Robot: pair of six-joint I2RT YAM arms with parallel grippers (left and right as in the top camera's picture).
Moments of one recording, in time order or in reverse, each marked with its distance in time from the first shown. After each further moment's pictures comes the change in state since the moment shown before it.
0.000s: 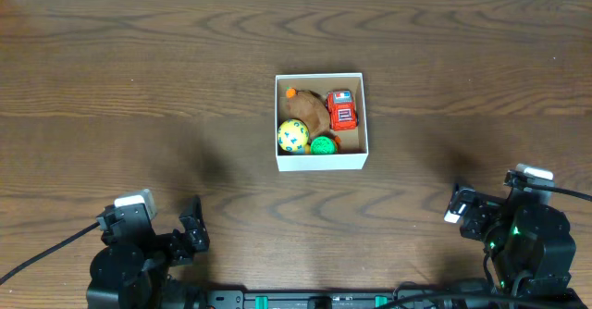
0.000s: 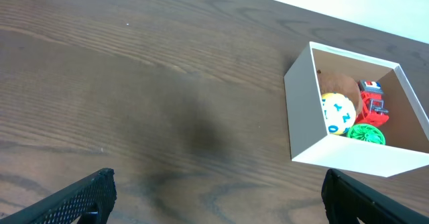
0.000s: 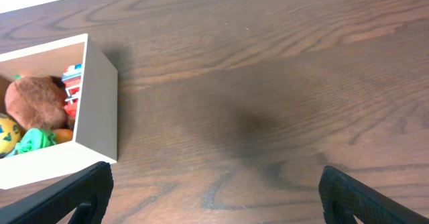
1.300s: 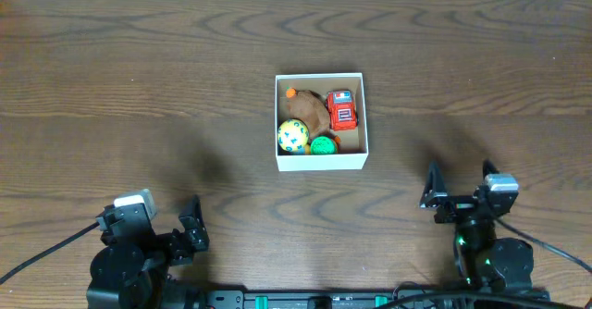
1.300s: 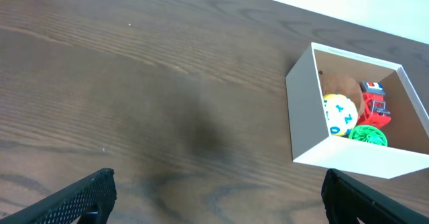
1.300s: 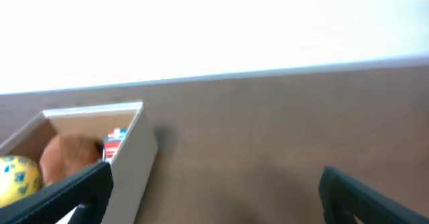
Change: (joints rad) left arm 0.000 0.000 -0.002 0.002 -0.006 0.000; right arm -0.015 -0.413 -0.626 0.782 -0.161 -0.163
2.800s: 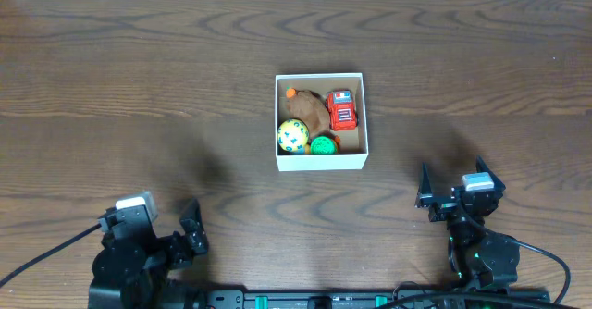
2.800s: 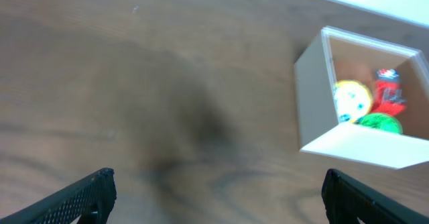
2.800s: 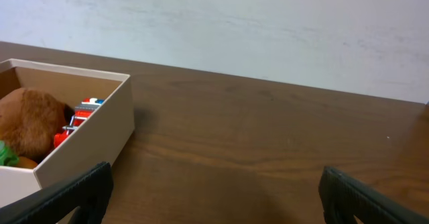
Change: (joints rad) left arm 0.022 0.000 0.000 -0.063 0.000 0.000; right arm -0.006 -0.002 -0.133 0.108 -0.018 -0.207
